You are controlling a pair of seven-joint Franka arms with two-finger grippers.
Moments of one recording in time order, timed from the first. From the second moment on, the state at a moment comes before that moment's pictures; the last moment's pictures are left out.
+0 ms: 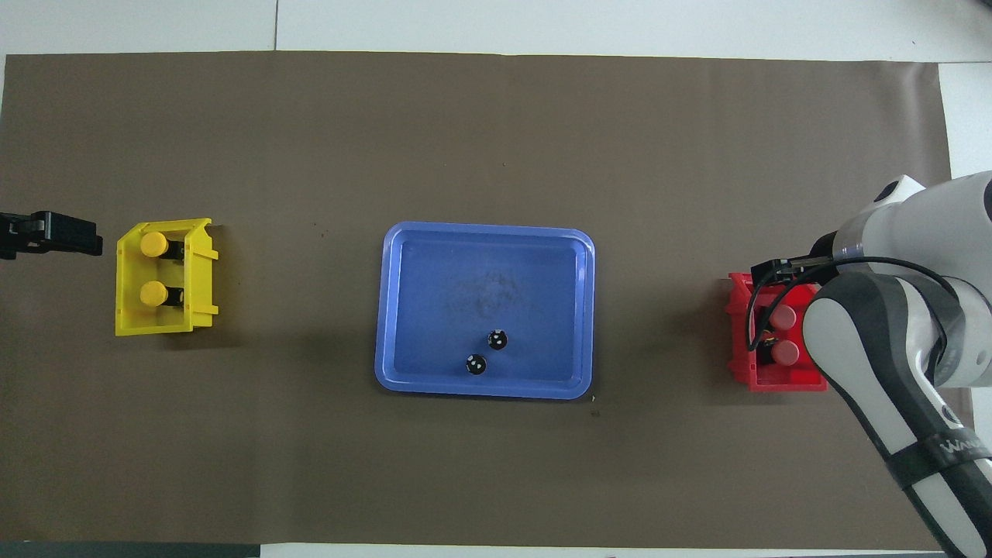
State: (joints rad) left arm 0.05 -0.10 -0.06 -1.85 0.03 1.77 0.02; right arm 0.22 -0.01 -0.23 -2.17 0.03 2.14 -0.08
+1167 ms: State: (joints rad) left arm 0.08 0.09 -0.06 -2.03 0.03 2.19 0.02; right arm 0.19 -0.03 -0.23 -2.29 0.03 2.18 -0.08
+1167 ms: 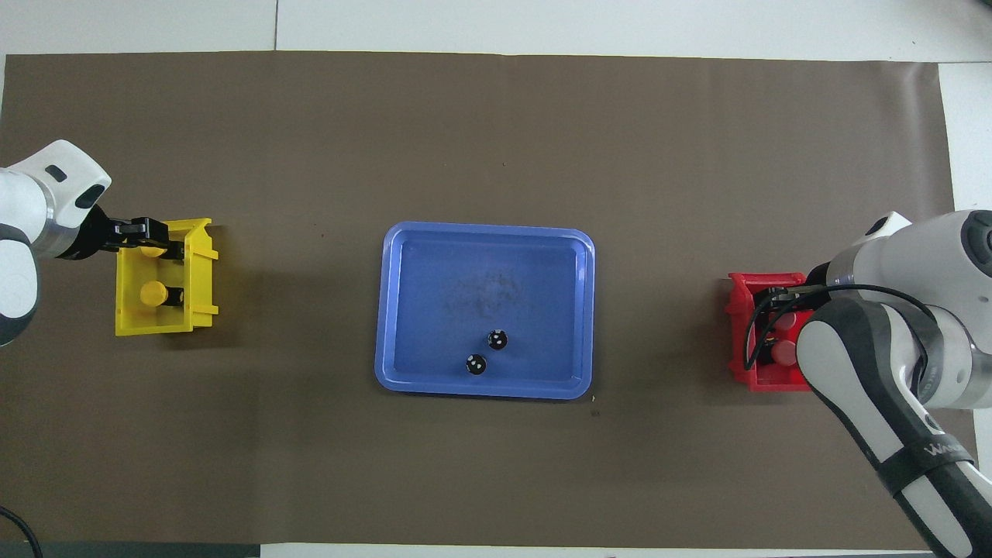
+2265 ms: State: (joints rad) left arm 0.10 0.16 -0.06 -2.03 0.03 2.25 0.02; right arm 0.17 -0.05 -0.23 -2.35 0.03 2.22 -0.13
